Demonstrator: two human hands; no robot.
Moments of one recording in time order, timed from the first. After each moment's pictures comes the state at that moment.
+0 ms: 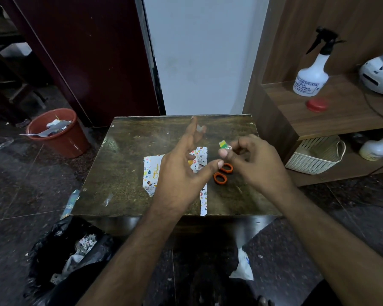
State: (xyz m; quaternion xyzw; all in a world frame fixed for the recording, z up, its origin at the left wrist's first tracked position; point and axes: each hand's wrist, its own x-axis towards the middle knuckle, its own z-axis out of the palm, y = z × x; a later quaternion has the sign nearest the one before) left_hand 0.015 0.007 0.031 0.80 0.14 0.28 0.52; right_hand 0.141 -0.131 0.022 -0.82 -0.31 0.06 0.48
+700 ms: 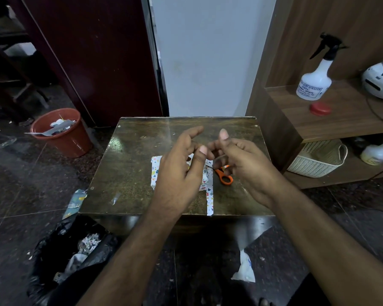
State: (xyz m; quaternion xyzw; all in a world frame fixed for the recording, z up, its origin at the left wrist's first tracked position) left_hand 0.000 0.017 0.041 0.81 0.13 0.30 0.48; right_hand 0.117 -0.100 0.040 -0.67 -0.24 0.31 0.63
